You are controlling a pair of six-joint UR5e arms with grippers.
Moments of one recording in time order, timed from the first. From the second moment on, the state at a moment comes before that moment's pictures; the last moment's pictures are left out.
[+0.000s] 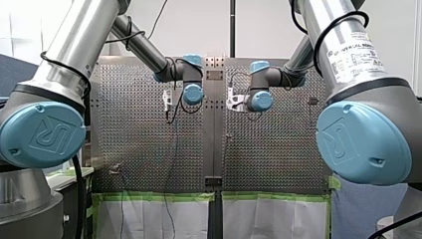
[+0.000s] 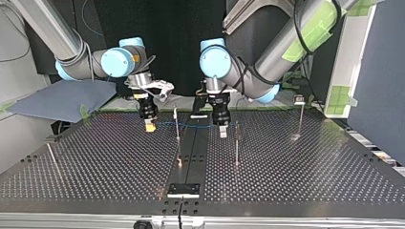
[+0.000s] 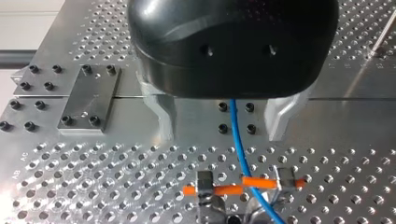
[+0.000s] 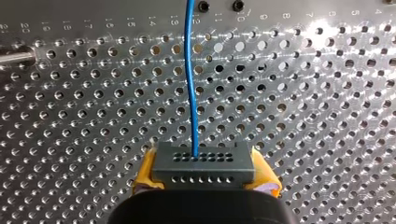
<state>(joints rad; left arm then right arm) -0.53 -1.96 -1.63 -2.63 -2.21 -1.56 2.10 -1.10 1.58 -0.48 1.57 1.62</state>
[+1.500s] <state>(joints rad) -0.59 -2.00 -1.71 -2.55 -2.17 -1.56 2.09 -1.10 1.63 -0.45 1.58 1.61</state>
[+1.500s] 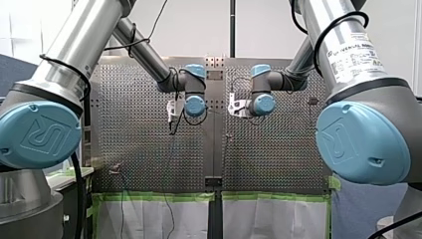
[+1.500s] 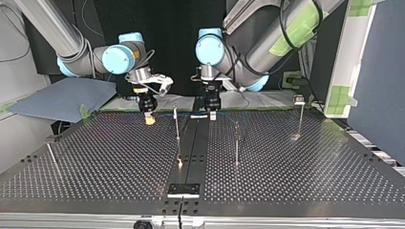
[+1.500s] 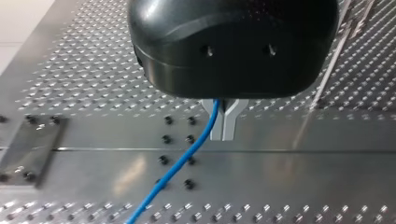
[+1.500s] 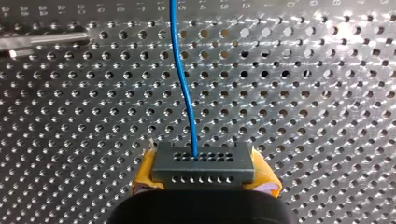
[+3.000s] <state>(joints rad) -0.65 -2.15 -1.75 -2.44 -2.18 -1.57 2.02 -1.10 1.85 -0.61 1.58 1.59</state>
